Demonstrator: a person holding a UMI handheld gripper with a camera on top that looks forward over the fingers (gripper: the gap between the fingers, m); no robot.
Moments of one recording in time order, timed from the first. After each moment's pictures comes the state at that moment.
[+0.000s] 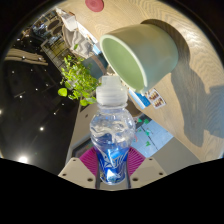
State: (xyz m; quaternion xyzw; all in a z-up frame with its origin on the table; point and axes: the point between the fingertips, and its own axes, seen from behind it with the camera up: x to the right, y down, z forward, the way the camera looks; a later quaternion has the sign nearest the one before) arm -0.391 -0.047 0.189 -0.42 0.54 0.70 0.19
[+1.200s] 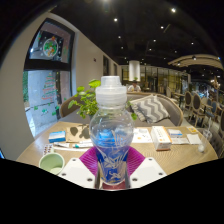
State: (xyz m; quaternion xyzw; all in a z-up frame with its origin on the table) arm -0.070 -0.012 0.127 -0.81 -0.05 0.04 0.58
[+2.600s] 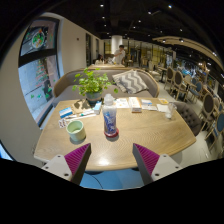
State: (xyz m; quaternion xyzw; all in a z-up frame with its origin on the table) arm -0.059 -0.292 0.210 -0.90 0.03 -0.02 0.44
